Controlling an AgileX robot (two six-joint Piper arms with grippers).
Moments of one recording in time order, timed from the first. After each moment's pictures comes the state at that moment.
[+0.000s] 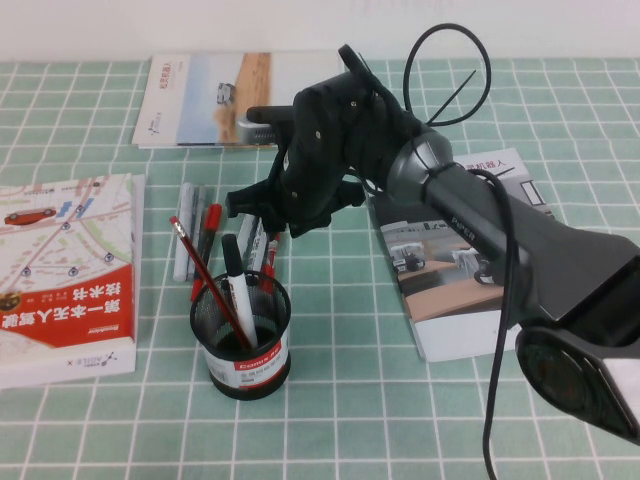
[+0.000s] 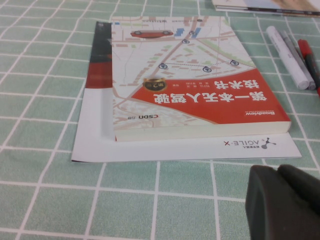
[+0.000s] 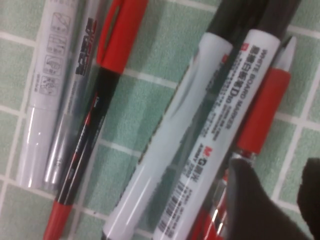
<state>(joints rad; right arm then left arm) 0.68 2.50 -2.45 0.05 1.13 0.39 0.01 -0.01 0.02 -0.04 0.38 0.01</state>
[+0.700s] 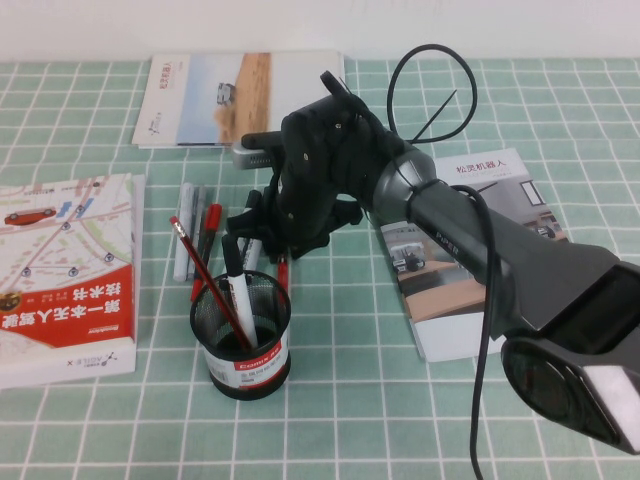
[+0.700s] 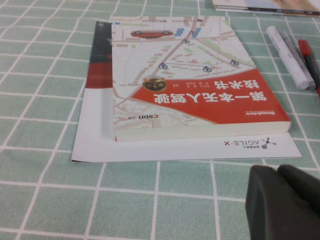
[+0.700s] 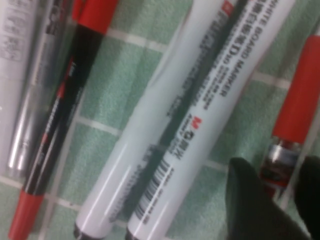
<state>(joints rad) 0.70 2.54 -2.45 0.02 1.16 0.39 0.01 -0.01 0.02 -0.04 0.38 0.01</state>
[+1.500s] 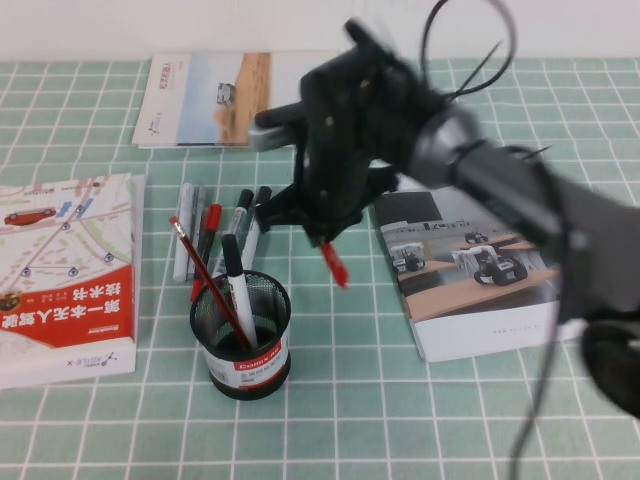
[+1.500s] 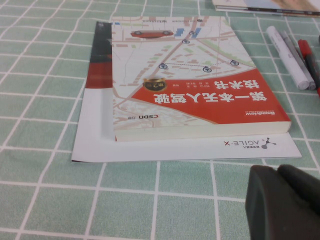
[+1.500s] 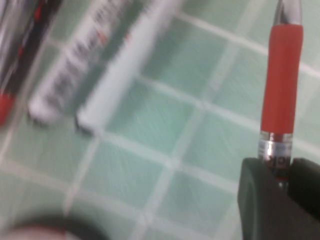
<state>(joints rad) 0.70 2.33 -2.25 -0.07 1.23 0.30 0.01 -0.01 0.02 -0.04 0.38 0.01</state>
